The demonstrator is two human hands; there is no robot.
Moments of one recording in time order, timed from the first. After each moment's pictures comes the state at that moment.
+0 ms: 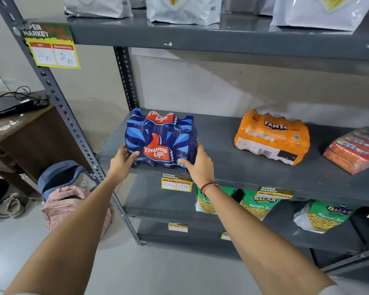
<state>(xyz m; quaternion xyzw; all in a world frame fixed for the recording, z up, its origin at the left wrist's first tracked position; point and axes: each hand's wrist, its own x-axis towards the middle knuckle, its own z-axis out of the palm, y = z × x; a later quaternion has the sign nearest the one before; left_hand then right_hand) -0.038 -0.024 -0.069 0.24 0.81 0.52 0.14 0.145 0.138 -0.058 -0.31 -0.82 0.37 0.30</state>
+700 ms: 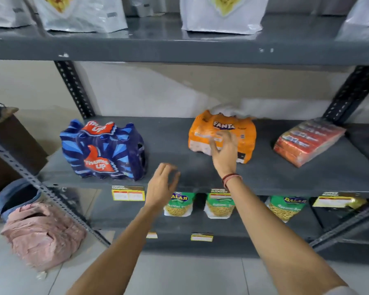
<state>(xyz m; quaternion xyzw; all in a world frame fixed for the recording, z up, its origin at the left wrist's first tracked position) 0.173 0.130 -0.076 0.50 0.76 0.41 -0.04 0.282 0.297 -0.022 -0.38 -0.77 0.27 0.44</state>
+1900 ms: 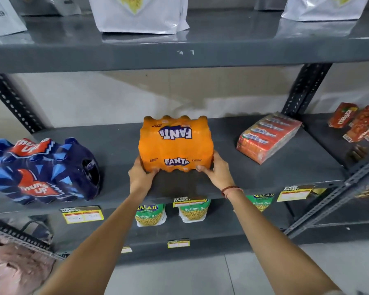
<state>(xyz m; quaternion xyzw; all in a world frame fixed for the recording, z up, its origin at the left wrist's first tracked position) 0.175 0.237 -0.076 0.29 0.79 0.51 0.16 0.372 0.371 -0.070 -0.38 -0.78 0.41 0.28</state>
